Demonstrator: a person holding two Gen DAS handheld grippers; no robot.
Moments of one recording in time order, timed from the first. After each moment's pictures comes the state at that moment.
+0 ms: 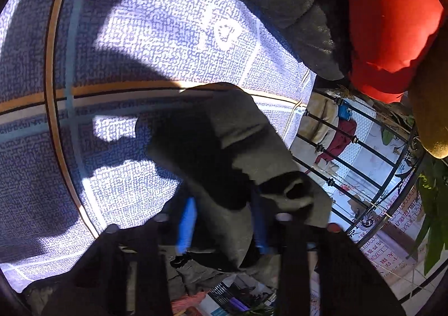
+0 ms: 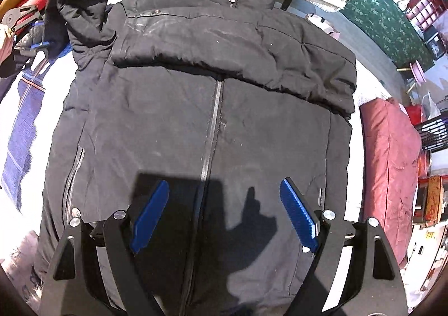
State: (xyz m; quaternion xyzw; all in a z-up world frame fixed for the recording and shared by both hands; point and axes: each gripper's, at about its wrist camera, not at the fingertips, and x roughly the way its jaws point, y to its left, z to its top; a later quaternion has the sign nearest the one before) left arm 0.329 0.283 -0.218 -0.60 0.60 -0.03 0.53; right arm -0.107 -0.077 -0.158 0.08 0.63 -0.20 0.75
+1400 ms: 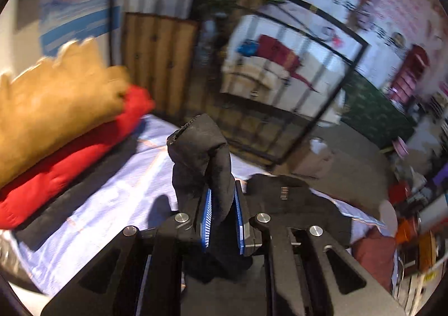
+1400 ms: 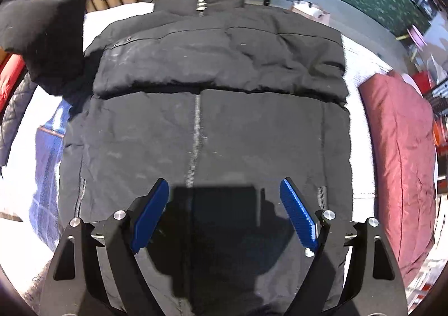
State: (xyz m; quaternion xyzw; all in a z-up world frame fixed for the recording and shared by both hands) left arm 0.228 0.075 0.072 -0.02 0.42 -0.24 0.87; right arm -0.123 -0.128 -0.156 0.17 0.59 -0.22 0.76
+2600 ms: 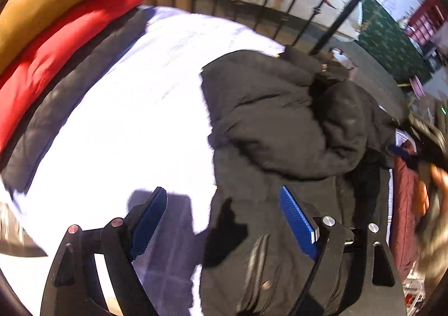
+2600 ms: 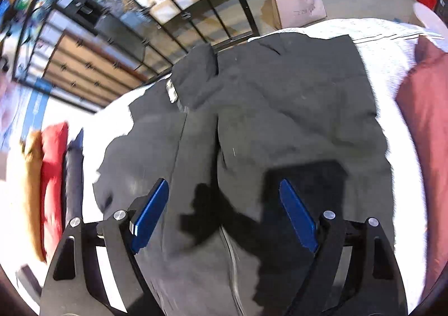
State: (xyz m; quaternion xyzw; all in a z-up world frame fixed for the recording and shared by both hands) left arm 0.181 0.125 -0.082 0.06 0.60 -0.20 0.78; right arm -0.024 -0.277 -0.181 0.42 0.49 -0.22 0.73
